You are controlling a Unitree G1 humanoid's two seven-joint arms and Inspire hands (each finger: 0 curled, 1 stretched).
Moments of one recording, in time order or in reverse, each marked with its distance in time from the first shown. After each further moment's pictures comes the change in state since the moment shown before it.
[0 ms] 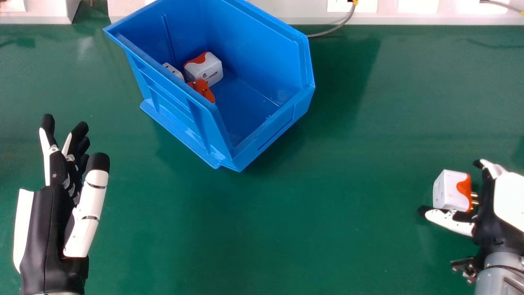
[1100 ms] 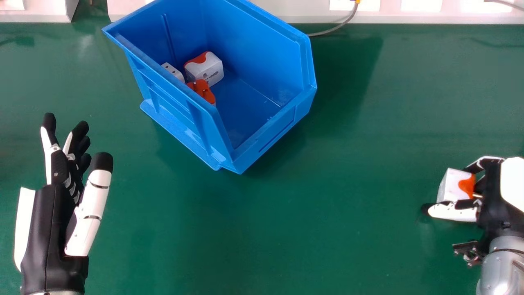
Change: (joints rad) left arm -0.006 0.000 -0.001 -0.004 0.020 0.010 0.011; right arm -0.024 -0.041 -0.005 -0.052 0.120 -0.033 0.037
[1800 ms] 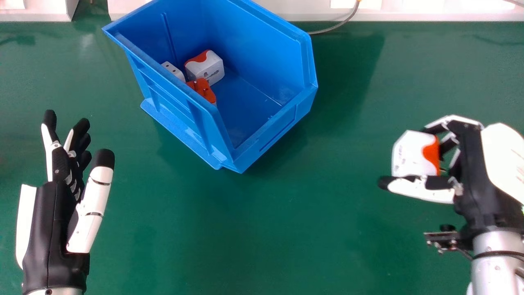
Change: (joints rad) left arm -0.006 -0.008 -0.001 -0.011 0.018 0.009 0.014; right arm 0.214 0.074 0.041 -0.653 -0.028 -0.037 0.156
